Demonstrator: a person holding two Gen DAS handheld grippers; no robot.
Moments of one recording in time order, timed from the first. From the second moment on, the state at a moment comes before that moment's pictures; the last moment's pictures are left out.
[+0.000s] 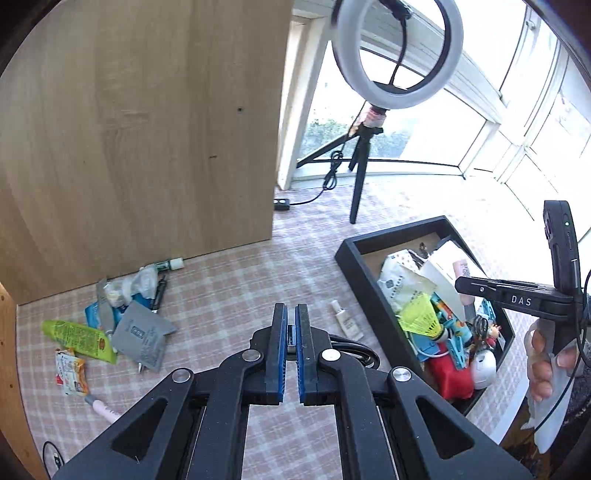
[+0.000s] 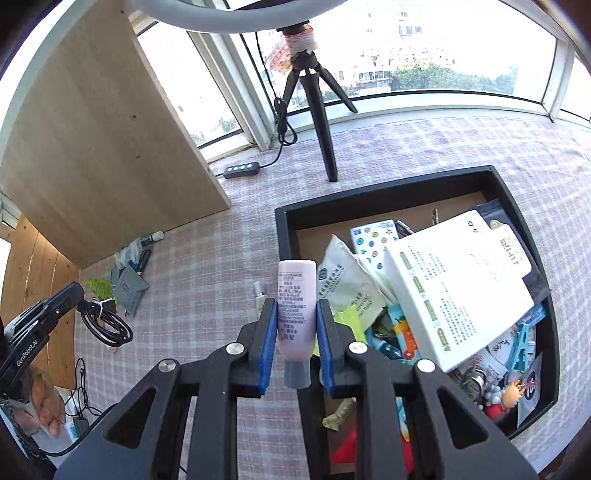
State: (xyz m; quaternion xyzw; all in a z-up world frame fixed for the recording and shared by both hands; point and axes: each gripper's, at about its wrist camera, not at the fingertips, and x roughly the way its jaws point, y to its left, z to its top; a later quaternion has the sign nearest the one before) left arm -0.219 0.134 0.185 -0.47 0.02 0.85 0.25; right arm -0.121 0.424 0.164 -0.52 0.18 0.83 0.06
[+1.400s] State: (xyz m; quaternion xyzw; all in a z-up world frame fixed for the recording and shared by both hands) left arm -0.106 0.176 0.191 -0.48 0.06 0.84 0.23; right arm 0.005 0.481 0.169 -0.50 0.21 0.83 0.12
